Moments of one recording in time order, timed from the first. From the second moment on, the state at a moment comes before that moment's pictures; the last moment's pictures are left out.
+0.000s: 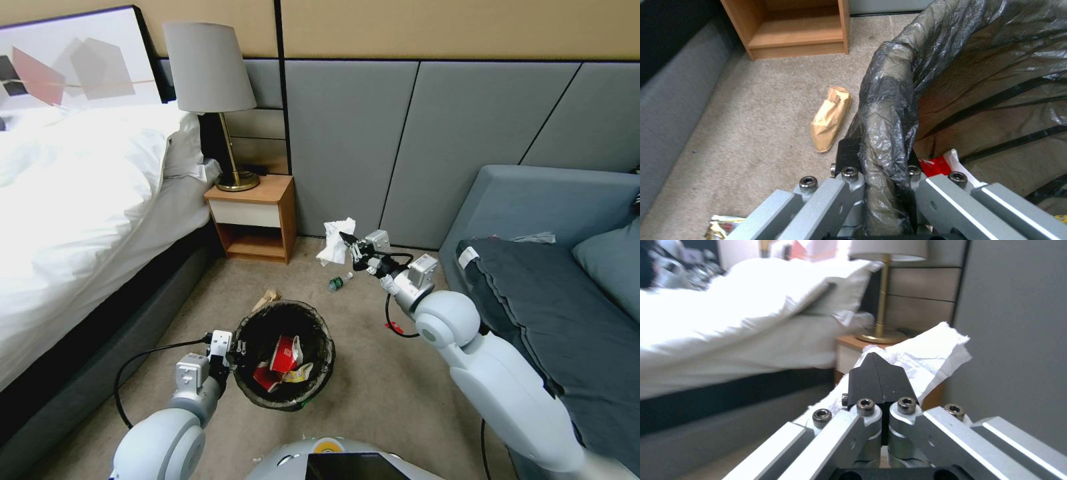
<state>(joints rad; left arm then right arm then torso) 1.73 -1.28 -0.59 -2.47 -0.25 0.70 -0.06 -0.83 0.92 0.15 2.31 0.76 -0.46 0.08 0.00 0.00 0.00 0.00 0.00</state>
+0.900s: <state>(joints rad) 1.73 -1.29 -0.58 -2.46 -0.25 0.71 -0.07 -0.88 0.74 0.10 2.50 1.02 -0.50 0.02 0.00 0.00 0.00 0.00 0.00</state>
